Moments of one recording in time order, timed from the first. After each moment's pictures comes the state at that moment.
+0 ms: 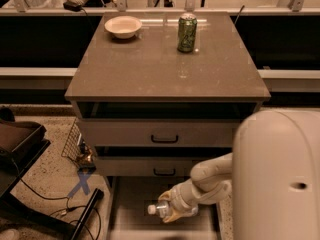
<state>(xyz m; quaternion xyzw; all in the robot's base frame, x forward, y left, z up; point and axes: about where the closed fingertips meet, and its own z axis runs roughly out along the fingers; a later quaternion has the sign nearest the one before) 0.438 -0.018 0.375 -0.77 0.57 0.18 0.22</state>
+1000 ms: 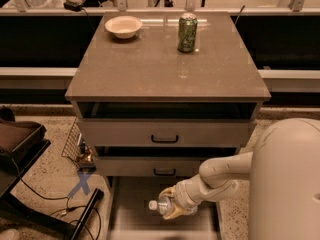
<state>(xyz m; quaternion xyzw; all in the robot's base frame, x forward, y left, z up) 0.443 -0.028 0.395 -0.75 0.57 0.21 0.26</state>
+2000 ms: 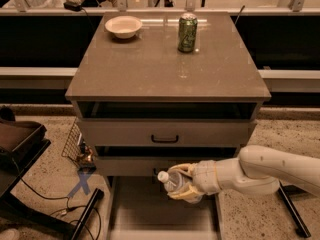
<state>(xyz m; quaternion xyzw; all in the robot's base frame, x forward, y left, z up) 0.447 -0.049 0.574 -0.64 0.57 0.29 0.41</state>
